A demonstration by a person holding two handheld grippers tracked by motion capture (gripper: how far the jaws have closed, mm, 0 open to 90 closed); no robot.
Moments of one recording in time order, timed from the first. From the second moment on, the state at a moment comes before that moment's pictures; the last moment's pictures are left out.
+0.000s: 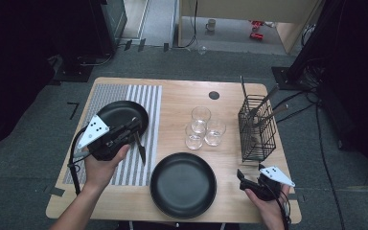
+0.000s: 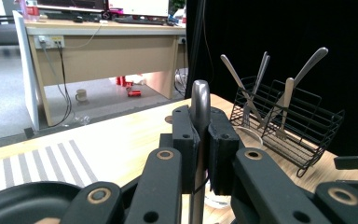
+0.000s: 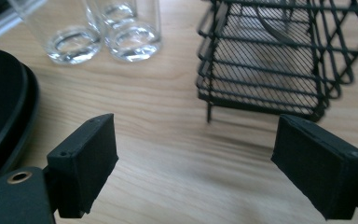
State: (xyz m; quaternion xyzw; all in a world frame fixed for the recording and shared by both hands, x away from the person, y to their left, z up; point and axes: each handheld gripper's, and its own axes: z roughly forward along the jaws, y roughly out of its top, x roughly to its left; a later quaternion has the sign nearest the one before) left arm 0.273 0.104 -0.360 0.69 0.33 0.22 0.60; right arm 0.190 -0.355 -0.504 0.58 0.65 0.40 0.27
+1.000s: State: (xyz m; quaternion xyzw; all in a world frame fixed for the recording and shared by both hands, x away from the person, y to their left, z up) left arm 0.275 0.100 -0.379 0.69 0.34 0.21 0.60; right arm 0.180 -0.391 -0.526 0.62 0.68 0.30 0.26
